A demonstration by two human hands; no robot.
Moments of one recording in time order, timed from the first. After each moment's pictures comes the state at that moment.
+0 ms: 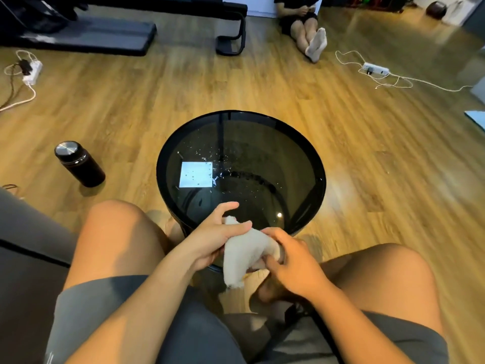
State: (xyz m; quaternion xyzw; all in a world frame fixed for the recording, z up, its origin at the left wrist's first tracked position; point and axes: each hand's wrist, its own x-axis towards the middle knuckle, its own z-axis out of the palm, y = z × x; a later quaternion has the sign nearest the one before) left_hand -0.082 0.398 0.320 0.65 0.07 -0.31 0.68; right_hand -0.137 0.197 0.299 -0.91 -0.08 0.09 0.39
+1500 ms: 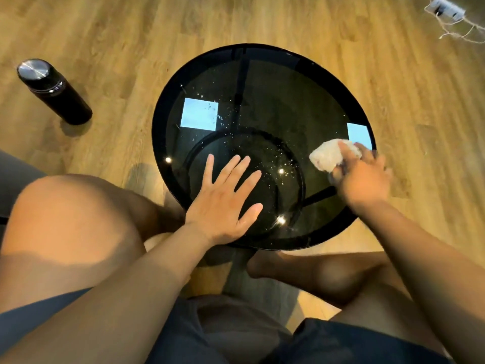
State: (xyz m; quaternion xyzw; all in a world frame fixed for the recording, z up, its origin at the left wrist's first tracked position) left_hand -0.010 0.412 0.230 0.97 -0.22 -0.01 0.08; right_hand 0.054 0.121 0.259 -1.00 0.07 0.02 -0.02
